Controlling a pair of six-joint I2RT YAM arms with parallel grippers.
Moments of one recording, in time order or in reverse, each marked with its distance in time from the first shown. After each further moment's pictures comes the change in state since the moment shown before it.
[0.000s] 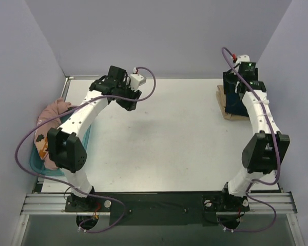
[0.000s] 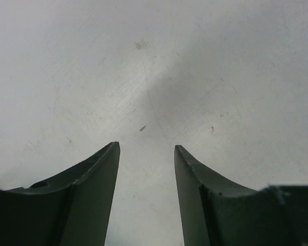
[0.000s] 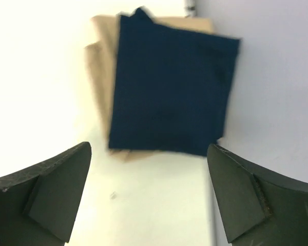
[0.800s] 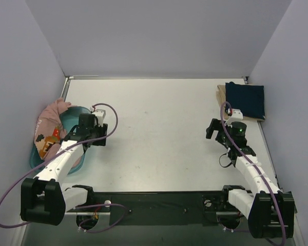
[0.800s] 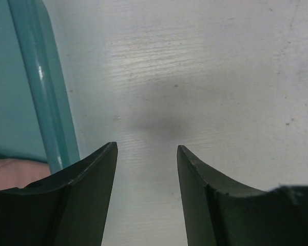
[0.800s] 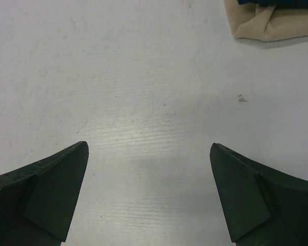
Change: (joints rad) left arm 0.235 -0.665 -1.026 0.378 -0.240 -0.291; right arm 0.085 -0.782 -1.252 0.578 -0.327 0.412
